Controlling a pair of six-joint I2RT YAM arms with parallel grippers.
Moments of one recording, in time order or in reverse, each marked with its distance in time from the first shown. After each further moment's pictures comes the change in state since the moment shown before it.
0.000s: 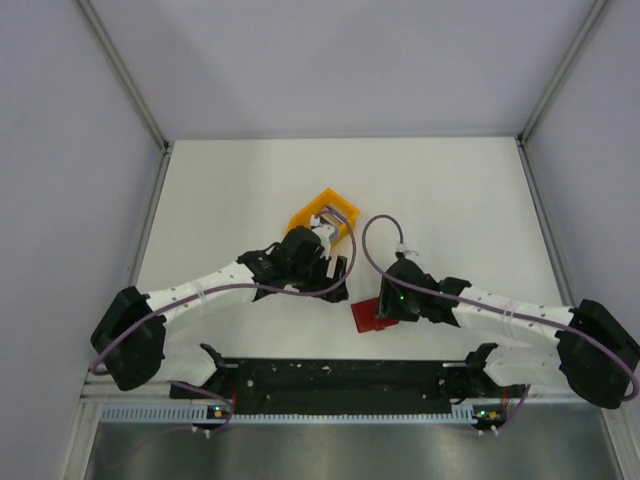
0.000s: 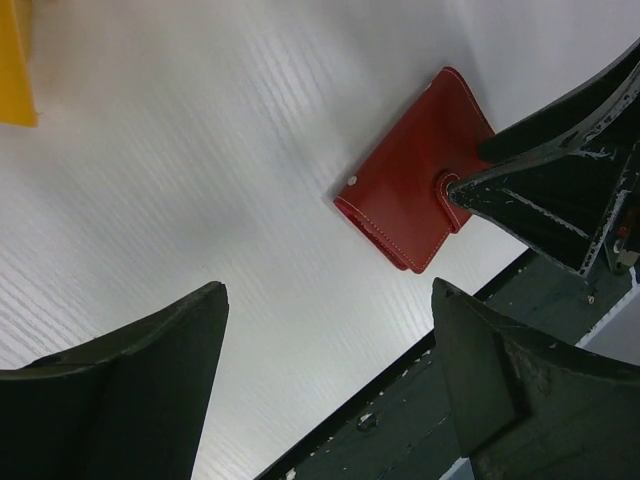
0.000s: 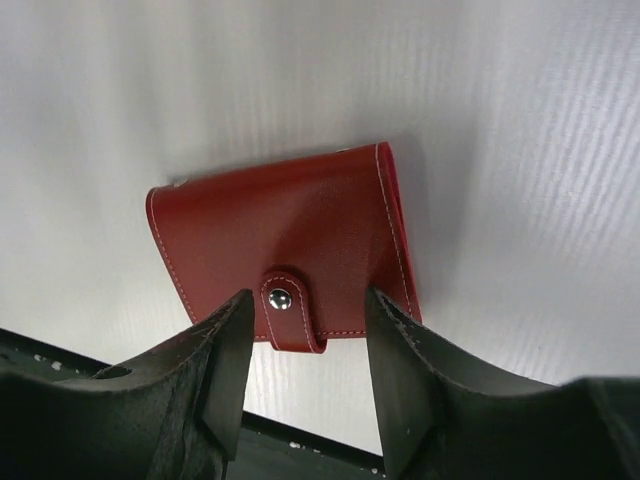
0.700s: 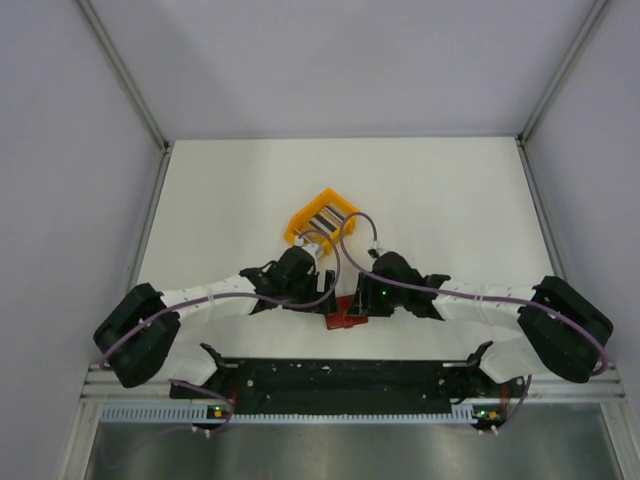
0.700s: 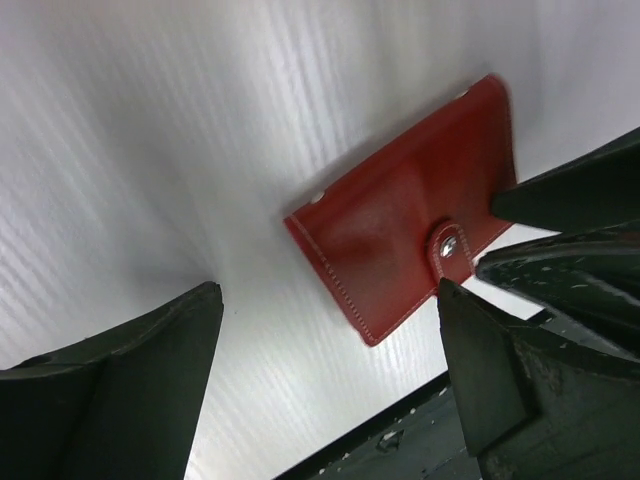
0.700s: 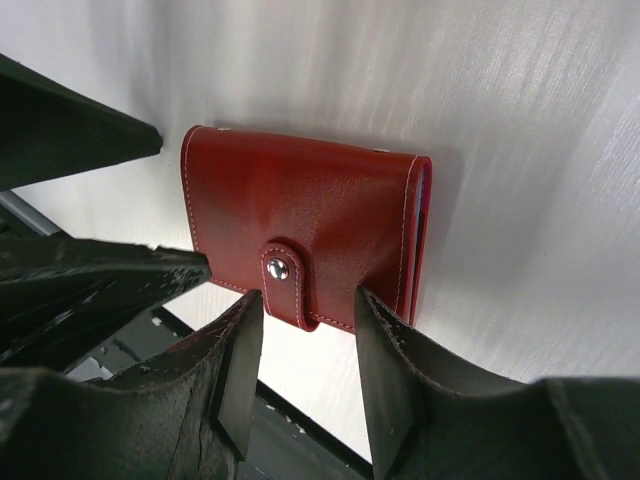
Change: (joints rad) left arm 0.003 0.032 -0.195 0.100 -0.064 -0.164; right arm -0.005 0.217 0.013 0.357 -0.294 -0.086
